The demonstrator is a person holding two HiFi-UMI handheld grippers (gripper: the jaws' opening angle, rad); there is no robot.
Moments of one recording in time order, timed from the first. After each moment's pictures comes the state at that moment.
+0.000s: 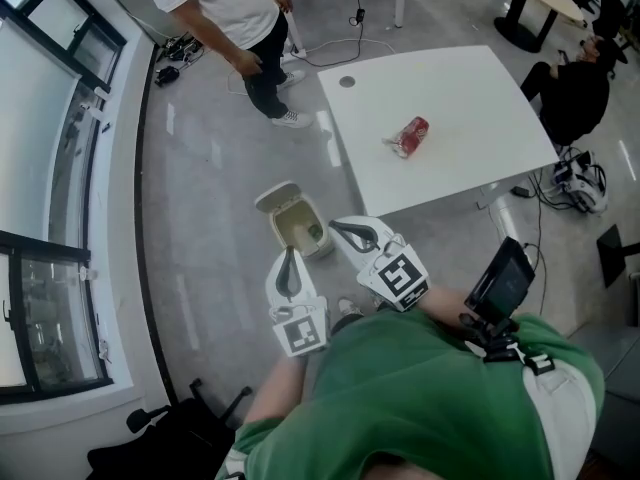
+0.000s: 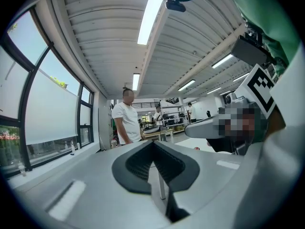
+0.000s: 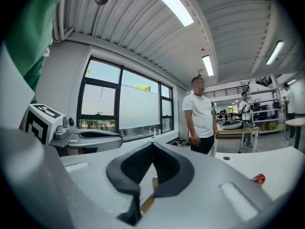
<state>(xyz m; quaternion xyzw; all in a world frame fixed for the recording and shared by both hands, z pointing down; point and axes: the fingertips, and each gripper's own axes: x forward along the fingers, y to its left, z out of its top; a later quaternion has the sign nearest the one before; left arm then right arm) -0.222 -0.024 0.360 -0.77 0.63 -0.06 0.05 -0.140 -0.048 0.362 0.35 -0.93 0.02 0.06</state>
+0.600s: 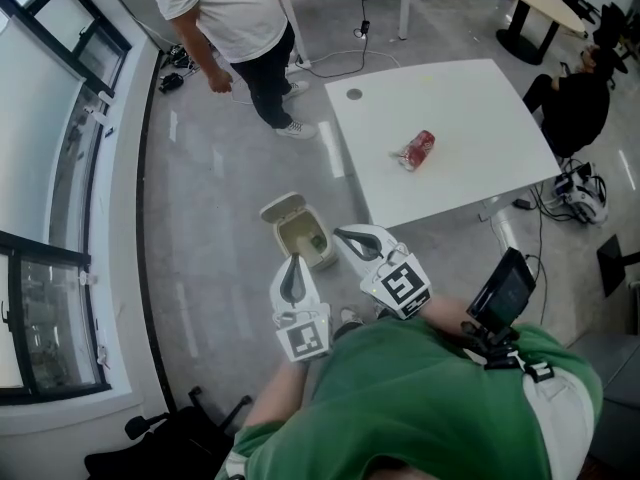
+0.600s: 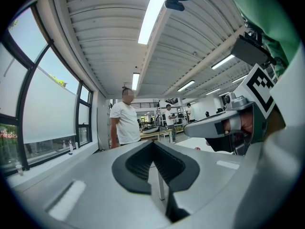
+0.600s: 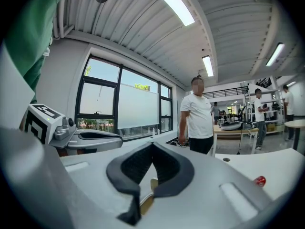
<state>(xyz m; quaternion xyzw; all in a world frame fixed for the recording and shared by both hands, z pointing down) -0.227 -0.035 0.361 -0.78 0.62 -0.05 0.04 -0.147 -0.059 0.361 0.36 -0.93 0.02 0.06</state>
